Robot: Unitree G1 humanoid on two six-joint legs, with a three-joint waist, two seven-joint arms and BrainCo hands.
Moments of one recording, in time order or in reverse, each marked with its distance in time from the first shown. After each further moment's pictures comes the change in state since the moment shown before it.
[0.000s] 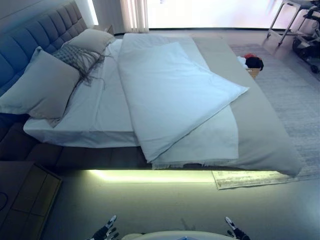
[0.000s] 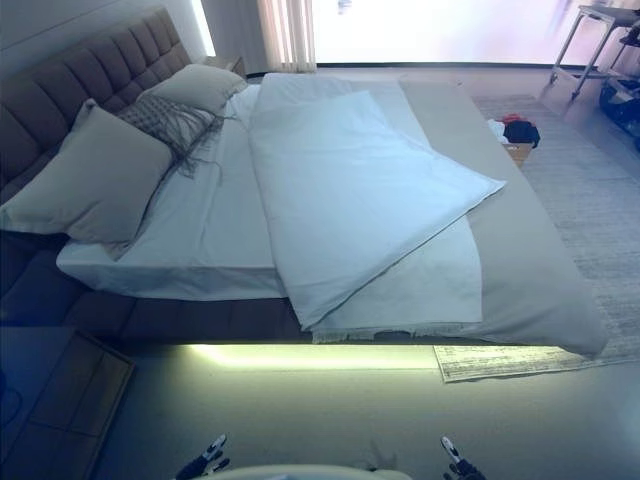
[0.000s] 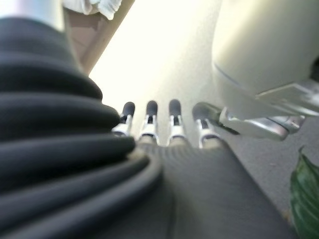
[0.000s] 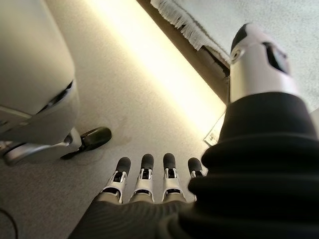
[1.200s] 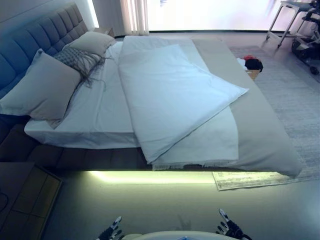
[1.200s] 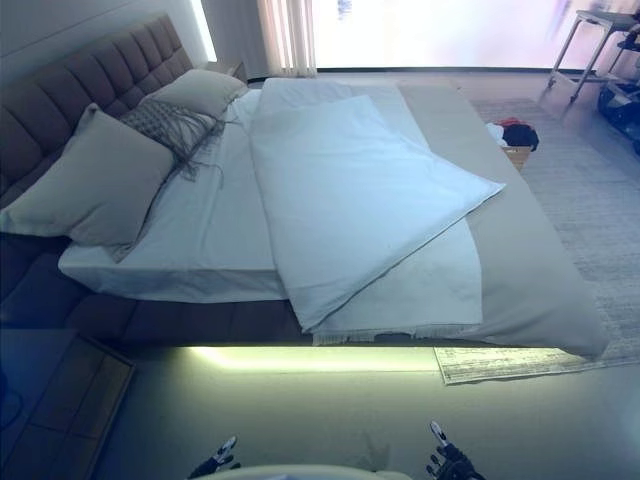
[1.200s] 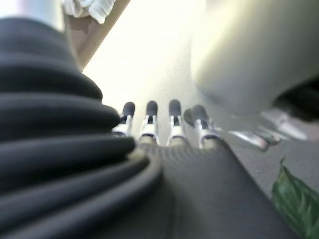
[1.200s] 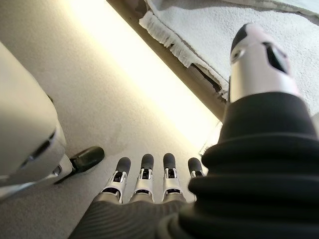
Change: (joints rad) left arm -0.016 -0.044 -0.005 0.011 -0.008 0.040 0.021; right arm -0.025 0.063 0.020 -0.031 0.045 -0.013 -0.017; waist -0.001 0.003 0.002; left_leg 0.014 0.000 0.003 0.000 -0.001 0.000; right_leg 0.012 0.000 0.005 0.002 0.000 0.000
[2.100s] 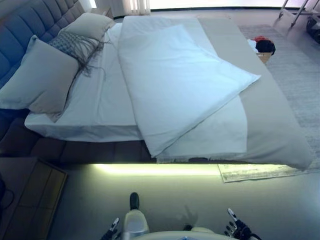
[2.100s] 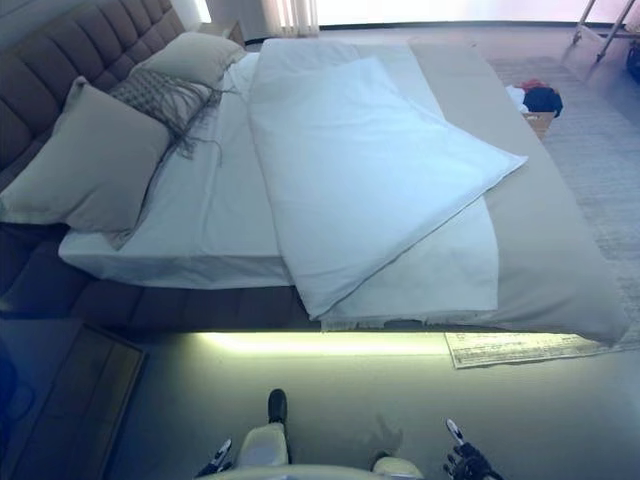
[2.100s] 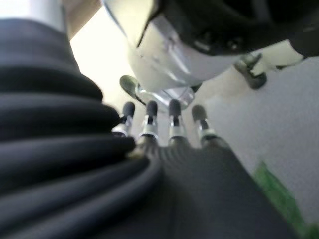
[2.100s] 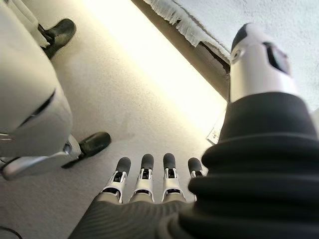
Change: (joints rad) left arm -0.018 -0.042 0.105 0.104 -0.088 -0.033 0.014; right arm -0.017 -0.061 -0.071 0.076 0.012 -0.014 -0.009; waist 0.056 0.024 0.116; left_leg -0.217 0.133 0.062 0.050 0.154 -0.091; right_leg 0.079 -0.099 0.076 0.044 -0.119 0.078
